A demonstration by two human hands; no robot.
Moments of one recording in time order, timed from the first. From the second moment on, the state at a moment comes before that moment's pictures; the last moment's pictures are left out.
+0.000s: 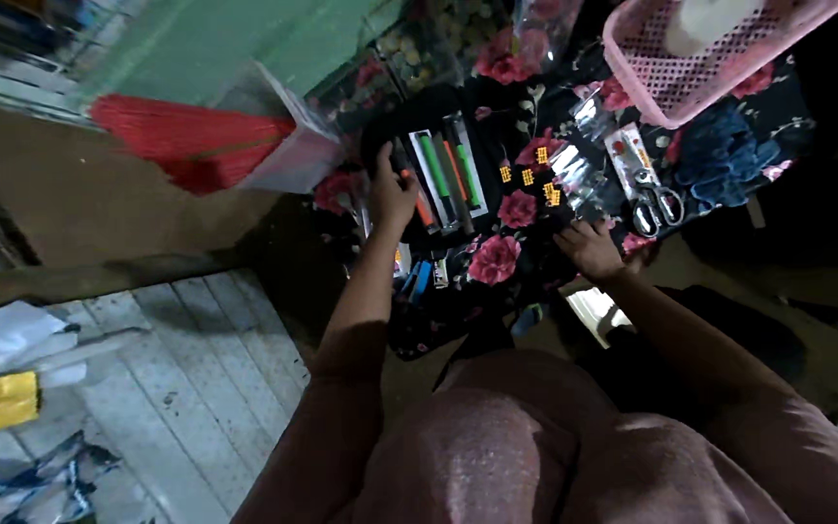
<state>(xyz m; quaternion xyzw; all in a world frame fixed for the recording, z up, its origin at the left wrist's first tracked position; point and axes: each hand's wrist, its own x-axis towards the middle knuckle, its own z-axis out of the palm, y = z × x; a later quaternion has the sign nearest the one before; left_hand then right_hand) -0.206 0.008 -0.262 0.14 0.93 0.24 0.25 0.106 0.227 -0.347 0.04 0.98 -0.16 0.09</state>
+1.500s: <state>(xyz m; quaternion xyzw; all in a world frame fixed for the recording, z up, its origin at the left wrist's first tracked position) -0.181 0.139 -0.141 0.51 0.81 0.07 0.27 0.642 0.110 -0.313 0.88 0.11 -0.35 -0.31</state>
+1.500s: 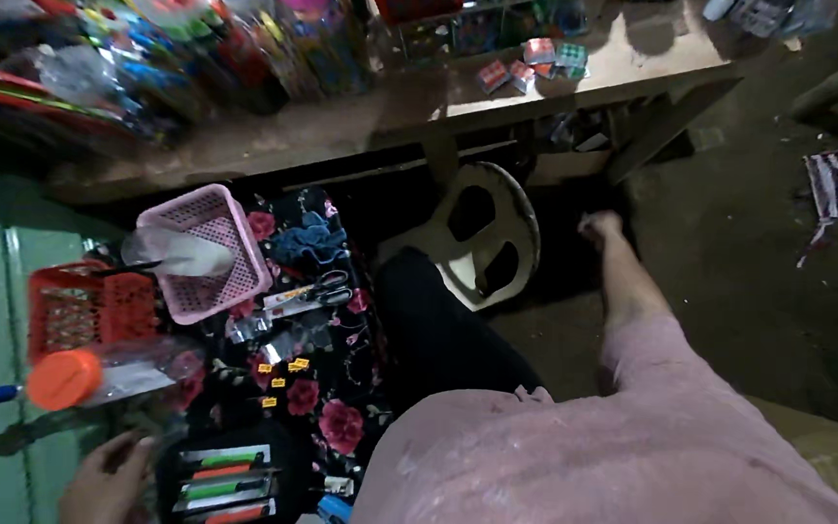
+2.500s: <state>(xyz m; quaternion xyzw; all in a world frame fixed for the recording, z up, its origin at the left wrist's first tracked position) -0.164 -0.014 -0.261 0.18 0.93 0.20 0.24 0.339 0.256 -0.182 0.53 0.81 -0.19 -0.14</state>
